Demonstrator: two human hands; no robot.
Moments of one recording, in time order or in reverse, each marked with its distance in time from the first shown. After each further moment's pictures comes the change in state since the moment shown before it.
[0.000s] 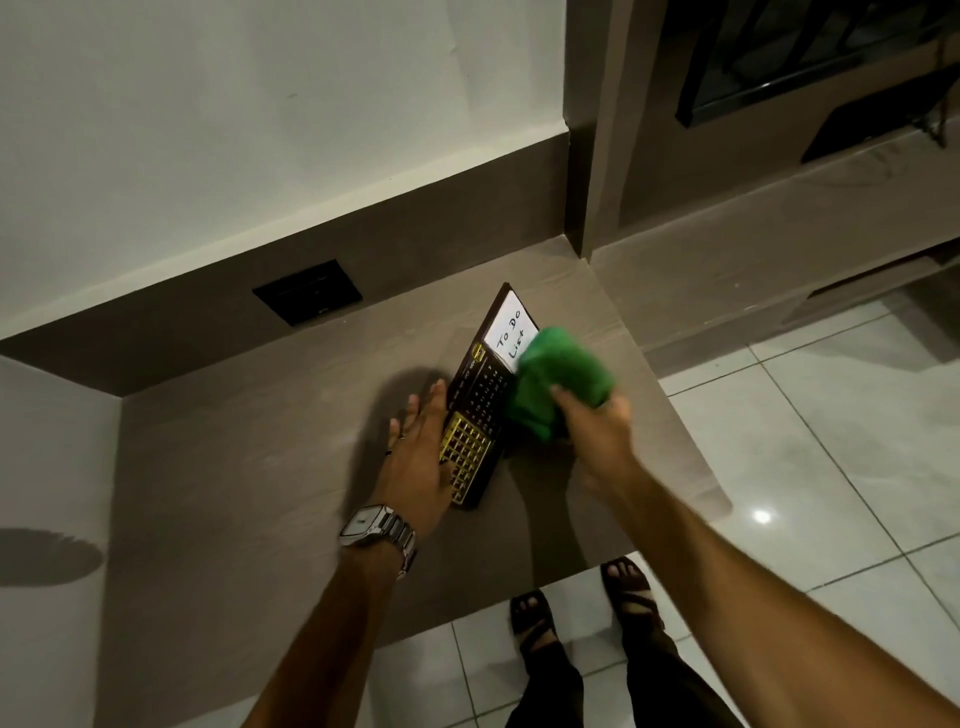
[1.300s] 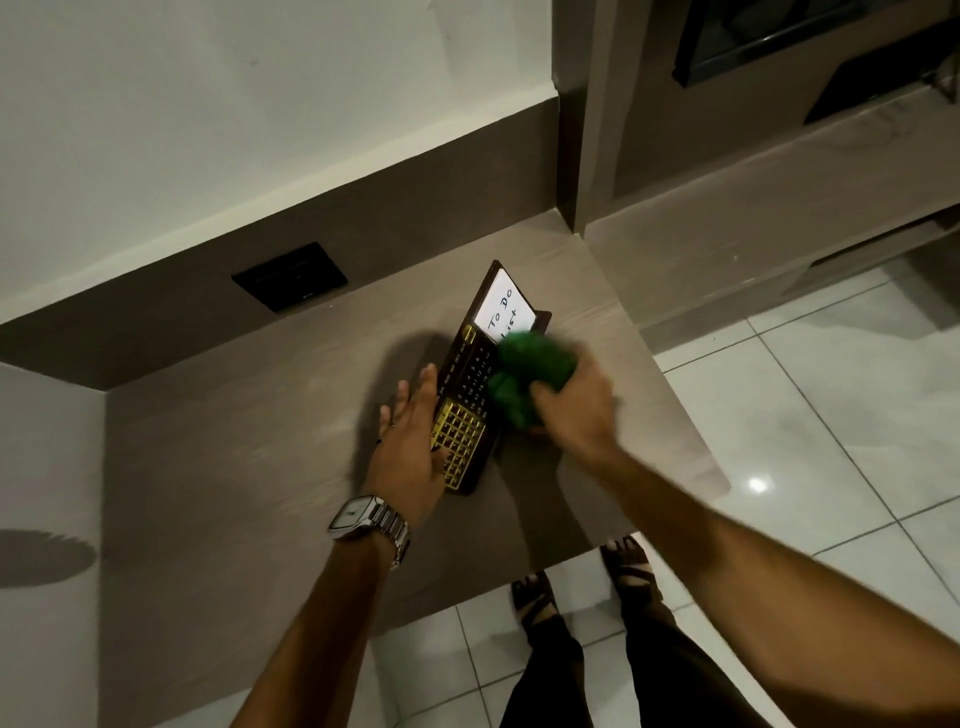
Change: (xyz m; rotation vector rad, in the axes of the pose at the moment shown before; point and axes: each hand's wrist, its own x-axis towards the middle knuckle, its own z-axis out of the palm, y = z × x) left_hand 0.004 0.000 0.003 -0.002 0.009 0.006; right_hand 0.007 -0.003 -0.002 -0.665 -0.059 -0.296
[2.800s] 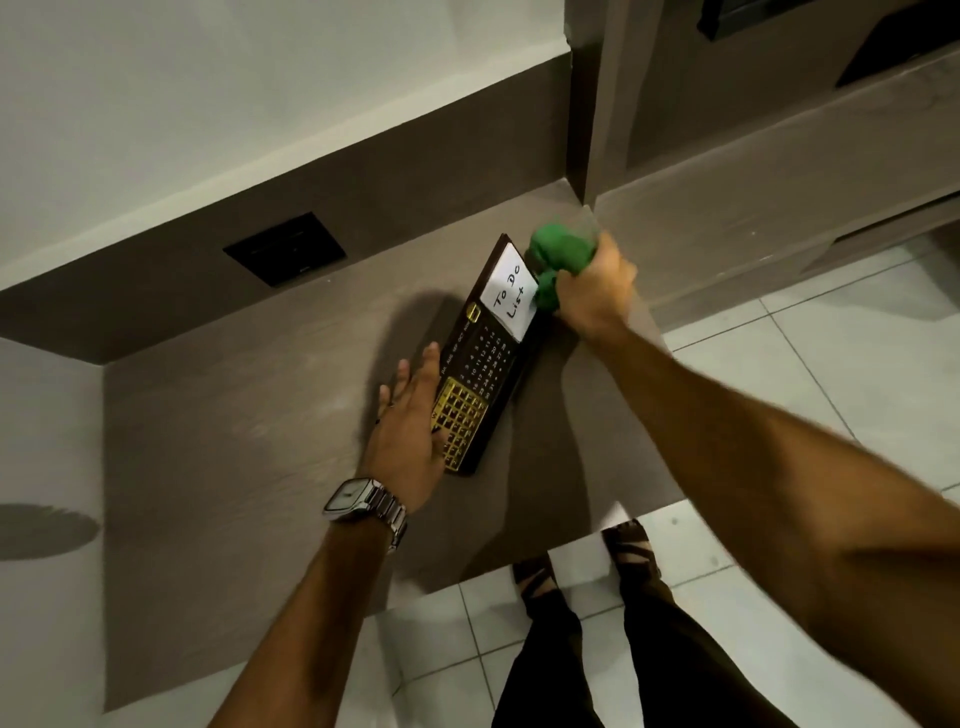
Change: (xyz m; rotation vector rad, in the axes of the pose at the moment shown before) left_hand 0.001 0.005 -0.003 0.025 -0.055 -0.026; right_hand 0.094 -0.042 -0.001 -0.167 0.196 -0.023
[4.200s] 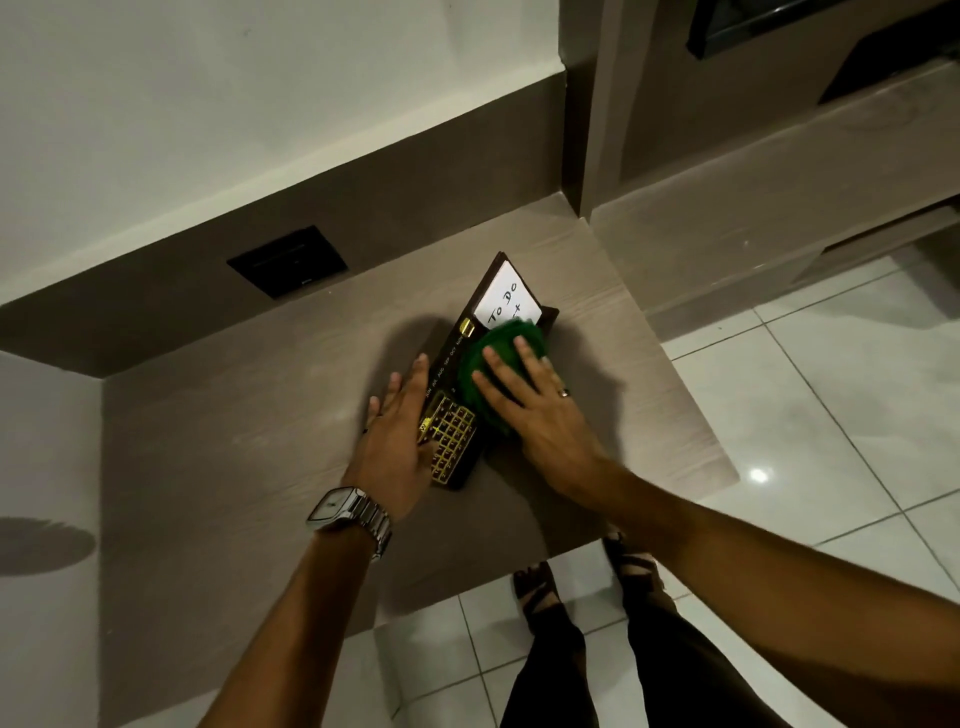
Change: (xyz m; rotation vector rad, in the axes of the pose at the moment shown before) left_hand -0.004 -0.017 -0.008 0.016 -0.012 0.021; right_hand -0.107 0.067 0.014 -0.608 -0.334 -0.988
